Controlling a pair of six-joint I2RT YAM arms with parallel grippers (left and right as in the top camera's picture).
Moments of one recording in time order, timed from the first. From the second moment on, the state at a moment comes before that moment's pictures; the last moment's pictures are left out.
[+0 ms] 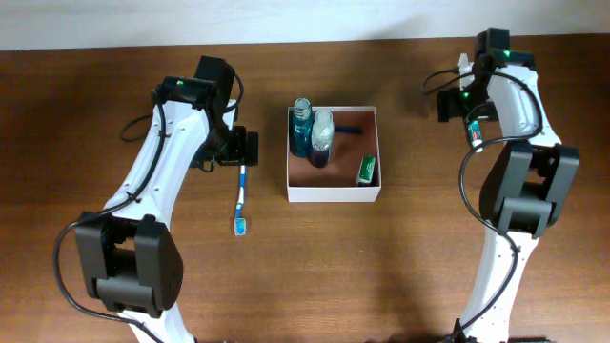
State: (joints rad) left arm -0.20 1.94 1.72 -1.26 0.01 -0.19; right arm -0.17 2.42 2.13 -1.05 0.01 -0.14
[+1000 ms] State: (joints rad) left arm -0.20 1.94 1.72 -1.26 0.01 -0.19; right arm -0.22 2.49 2.13 -1.04 0.00 -0.16
